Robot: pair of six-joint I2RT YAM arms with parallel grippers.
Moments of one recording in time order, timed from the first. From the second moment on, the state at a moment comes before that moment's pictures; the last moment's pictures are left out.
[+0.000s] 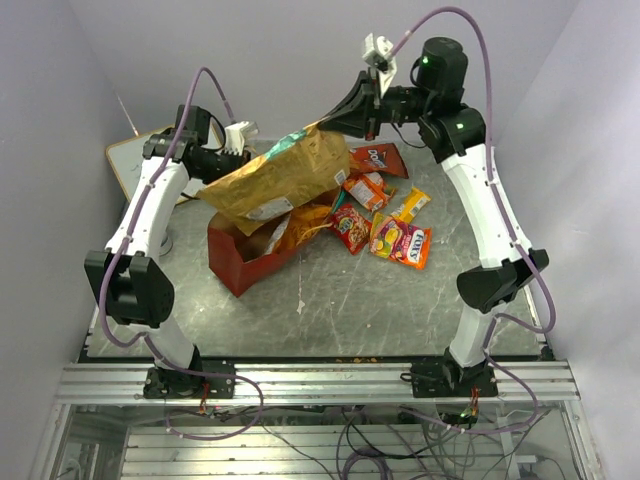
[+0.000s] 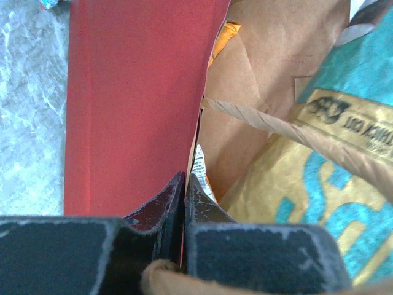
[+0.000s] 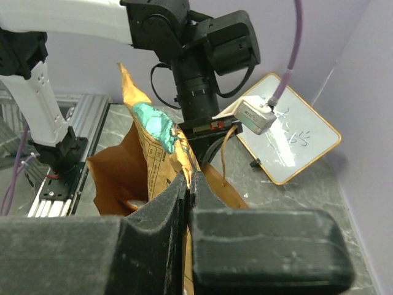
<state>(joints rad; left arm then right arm) -0.15 1.69 1.73 -1.06 0.73 0.16 0.43 1.86 2.32 -0.53 -1.15 -0.16</state>
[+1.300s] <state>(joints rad) -0.15 1.76 1.82 -1.12 0.73 0.22 0.54 1.99 2.27 -0.67 -1.08 -0.60</state>
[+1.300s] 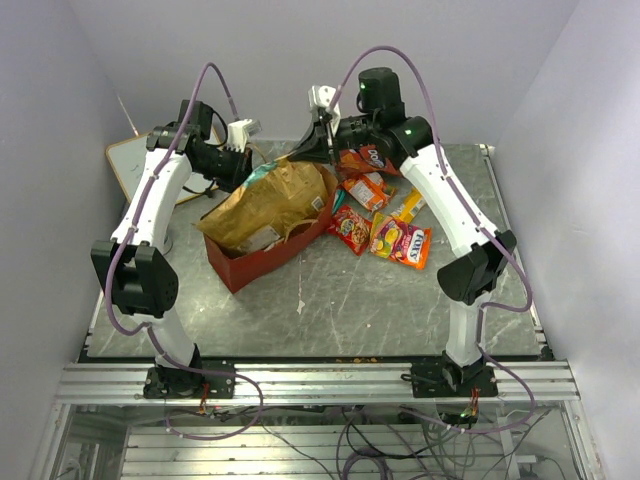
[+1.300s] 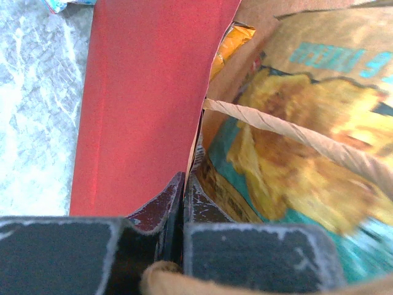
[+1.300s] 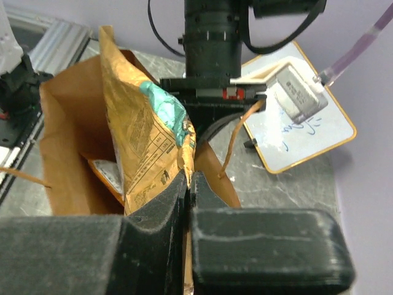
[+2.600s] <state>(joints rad) -0.15 1.76 1.82 -1.11 0.72 0.22 0.43 2.08 2.23 -0.68 -1.32 -0.89</state>
